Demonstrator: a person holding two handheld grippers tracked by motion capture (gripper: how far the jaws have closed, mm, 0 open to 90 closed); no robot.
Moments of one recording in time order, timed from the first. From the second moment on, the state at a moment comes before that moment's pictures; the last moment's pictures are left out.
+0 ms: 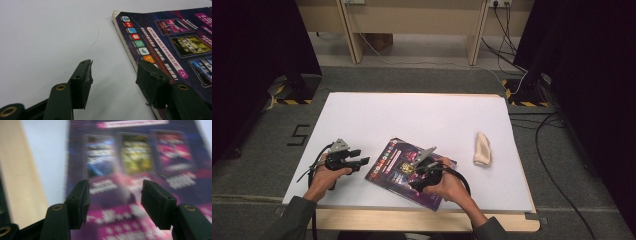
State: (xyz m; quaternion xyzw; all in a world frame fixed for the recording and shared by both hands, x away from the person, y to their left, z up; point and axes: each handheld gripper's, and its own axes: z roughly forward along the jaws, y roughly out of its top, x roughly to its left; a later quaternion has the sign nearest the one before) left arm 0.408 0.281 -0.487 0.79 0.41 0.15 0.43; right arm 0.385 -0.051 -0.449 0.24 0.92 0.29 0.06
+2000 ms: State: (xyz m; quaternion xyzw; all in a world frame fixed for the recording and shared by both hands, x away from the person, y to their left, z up) left arm 0.352 0.239 -0.491 0.84 0.36 0.08 0.40; right arm 0.466 -0.112 -0.478 0.41 0.85 0.31 0.10
